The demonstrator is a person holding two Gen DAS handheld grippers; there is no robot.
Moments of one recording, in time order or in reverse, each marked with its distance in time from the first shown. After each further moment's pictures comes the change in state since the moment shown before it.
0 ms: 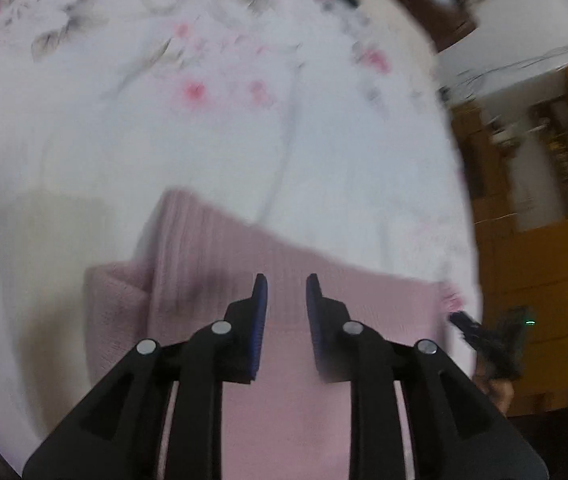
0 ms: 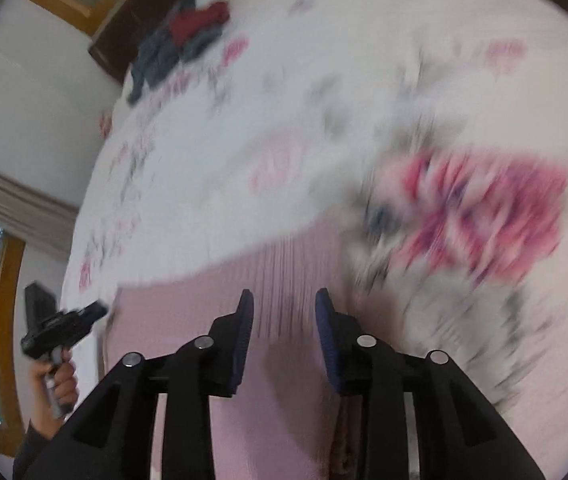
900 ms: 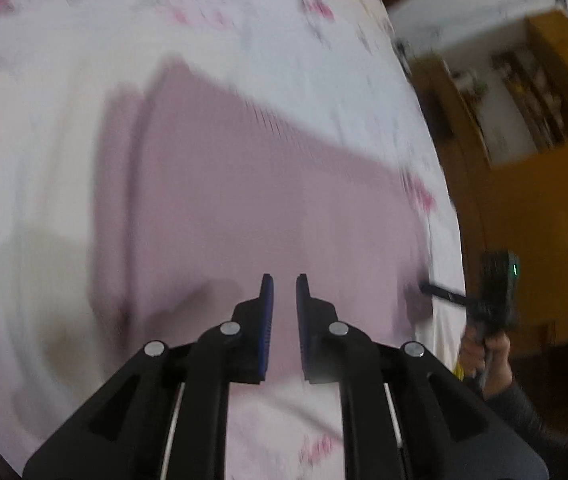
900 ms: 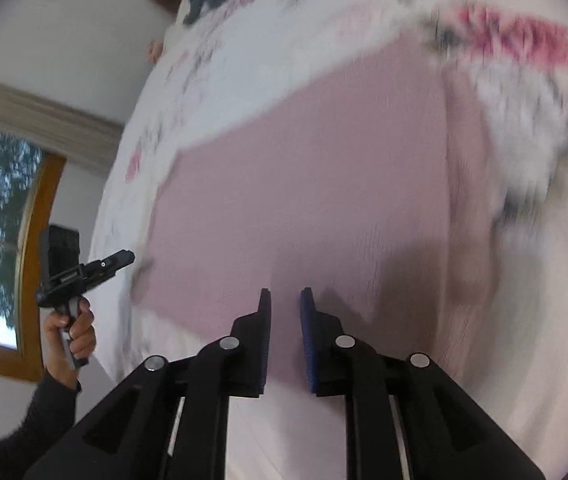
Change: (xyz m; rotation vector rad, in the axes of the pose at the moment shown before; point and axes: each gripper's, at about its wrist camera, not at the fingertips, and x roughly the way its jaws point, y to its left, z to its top) left arm -0.061 -0.007 -0.176 0.235 0.118 -0.107; right arm -0.029 0.033 -0.145 -0.134 0.210 0.136
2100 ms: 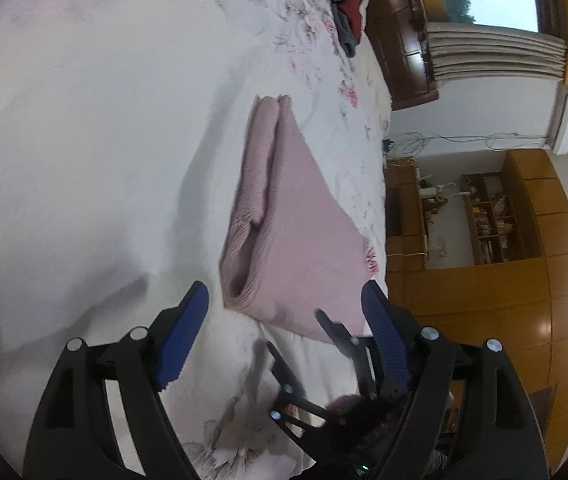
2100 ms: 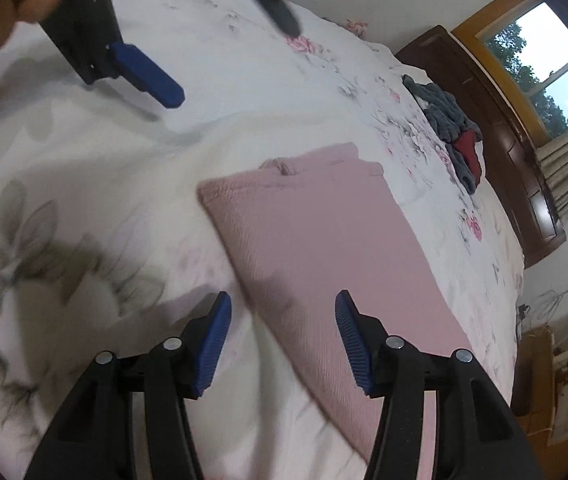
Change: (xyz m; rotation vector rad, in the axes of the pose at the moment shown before) left arm -0.103 0.113 -0.084 -0.379 -0.303 -0.348; right arm 0.221 0.292 -0.132 -1.218 -0.175 -0.776
